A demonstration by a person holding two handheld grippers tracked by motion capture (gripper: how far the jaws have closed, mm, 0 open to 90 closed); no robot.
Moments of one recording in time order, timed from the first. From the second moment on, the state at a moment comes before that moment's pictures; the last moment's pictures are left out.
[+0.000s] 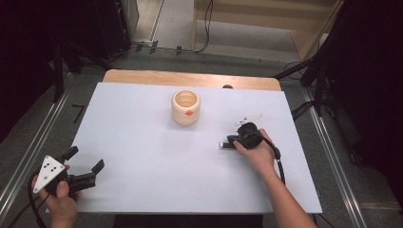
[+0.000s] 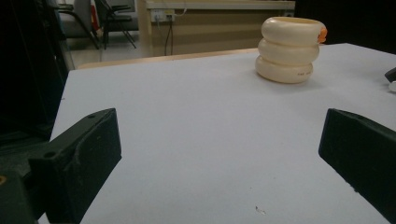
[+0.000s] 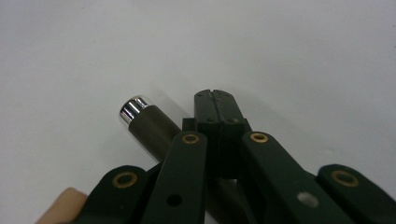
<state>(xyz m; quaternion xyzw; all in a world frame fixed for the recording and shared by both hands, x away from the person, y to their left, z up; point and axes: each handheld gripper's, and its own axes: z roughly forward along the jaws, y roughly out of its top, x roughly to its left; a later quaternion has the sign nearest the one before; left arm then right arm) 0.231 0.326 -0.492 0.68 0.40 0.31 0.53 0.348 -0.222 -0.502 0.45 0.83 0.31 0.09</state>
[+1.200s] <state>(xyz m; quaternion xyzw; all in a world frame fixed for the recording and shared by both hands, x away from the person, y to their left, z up) 0.233 0.293 -0.475 0.70 0.37 0.30 0.53 0.243 -0.288 -0.496 0.40 0.72 0.53 0.22</state>
